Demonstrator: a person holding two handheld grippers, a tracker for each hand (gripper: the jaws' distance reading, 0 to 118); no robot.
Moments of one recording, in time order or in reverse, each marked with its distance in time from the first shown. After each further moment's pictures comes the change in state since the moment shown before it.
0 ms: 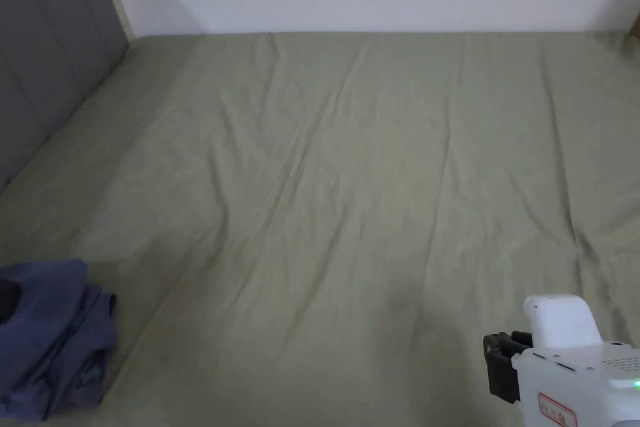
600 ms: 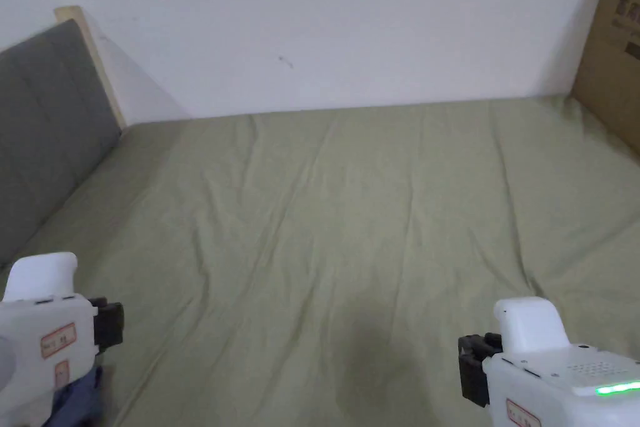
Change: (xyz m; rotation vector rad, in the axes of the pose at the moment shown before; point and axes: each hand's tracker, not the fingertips) left arm 0.138 -0.074 0.218 0.568 -0.423 0.178; right arm 0.012 0.016 0.064 0.207 0.009 -0.021
